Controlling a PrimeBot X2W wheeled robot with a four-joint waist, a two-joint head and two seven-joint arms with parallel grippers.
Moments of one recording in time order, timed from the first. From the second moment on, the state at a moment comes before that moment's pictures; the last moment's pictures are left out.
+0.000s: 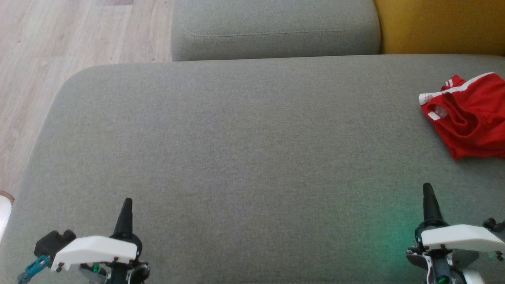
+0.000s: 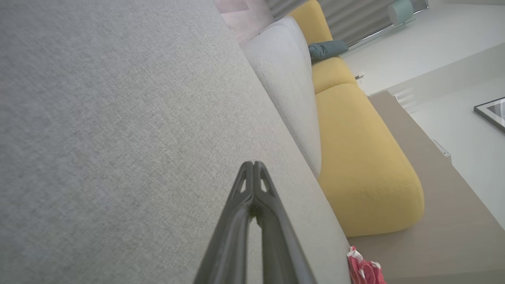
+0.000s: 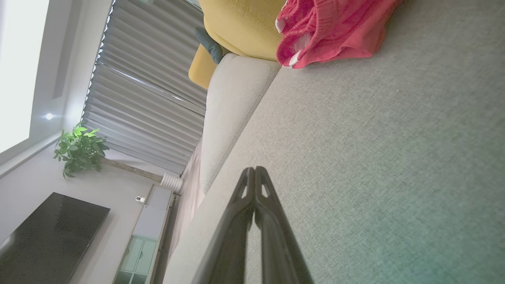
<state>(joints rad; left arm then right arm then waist) 0.01 0.05 -0.05 0.30 -1.08 -0.04 -0.04 -0.01 -0.04 -0.06 0.34 1.04 0.12 -0.02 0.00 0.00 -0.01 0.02</state>
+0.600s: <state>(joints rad) -0.01 0.05 -0.02 0.30 -1.27 -0.07 0.01 -0.03 -0.04 -0.08 0.32 1.23 0.12 0.03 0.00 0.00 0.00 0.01</state>
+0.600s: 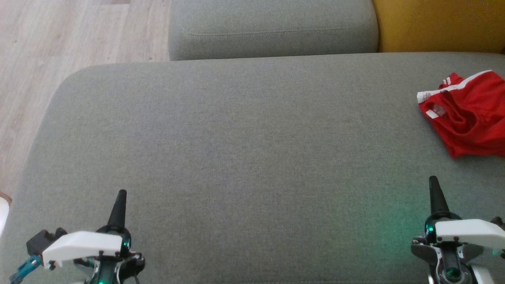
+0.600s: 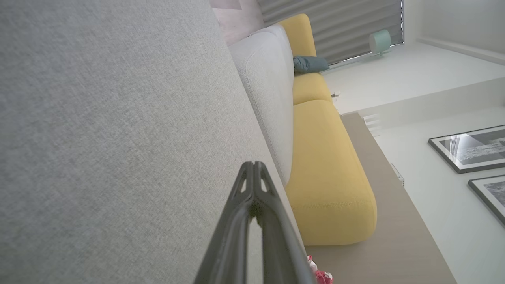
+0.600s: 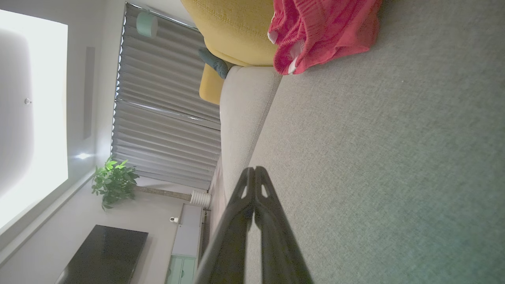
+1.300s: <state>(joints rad) -0.03 0.05 0.04 0.29 -1.48 -0.10 0.07 -0.04 -0.04 -0.11 0.30 1.47 0.12 0.08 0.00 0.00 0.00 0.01</state>
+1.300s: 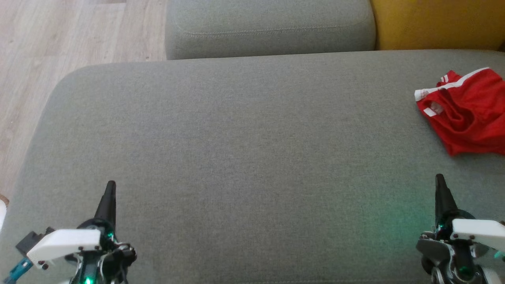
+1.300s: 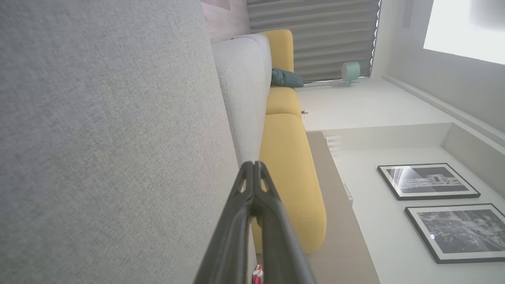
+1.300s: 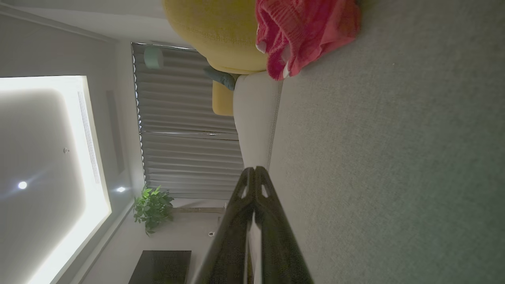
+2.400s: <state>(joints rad) -0.05 0.05 0.08 0.28 -1.61 -0.12 0.10 -0.06 -0.04 -0.13 0.29 1.60 0.12 0.11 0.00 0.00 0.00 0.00</state>
